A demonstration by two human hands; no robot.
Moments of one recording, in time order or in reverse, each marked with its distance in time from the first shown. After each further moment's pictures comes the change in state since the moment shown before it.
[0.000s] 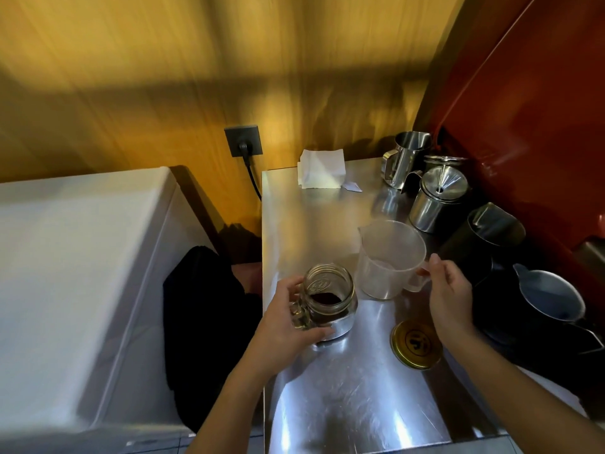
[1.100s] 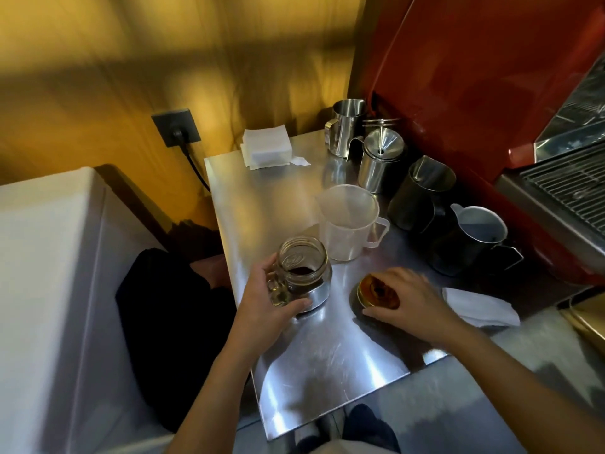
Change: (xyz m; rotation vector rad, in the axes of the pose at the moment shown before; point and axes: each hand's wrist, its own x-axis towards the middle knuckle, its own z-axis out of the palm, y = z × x) left_hand 0.002 -0.012 0.002 -0.006 -0.061 0.051; right_hand -0.070 0.002 -0.037 -0.892 -0.475 -0.196
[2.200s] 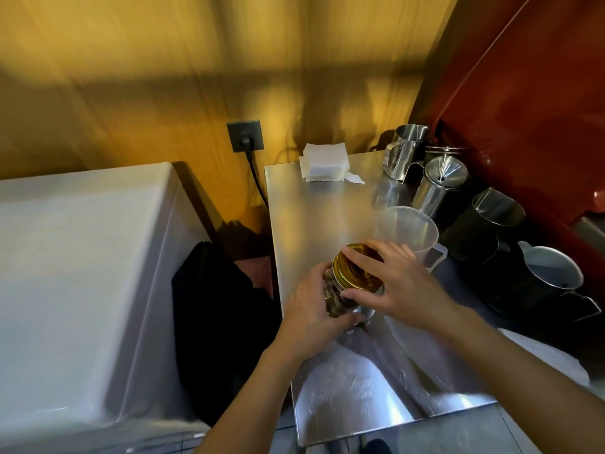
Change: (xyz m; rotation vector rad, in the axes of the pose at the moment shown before) left_hand -0.003 0.012 -0.001 0.199 0.005 0.045; right_hand 0.046 -0.105 -0.032 -0.059 0.125 -0.517
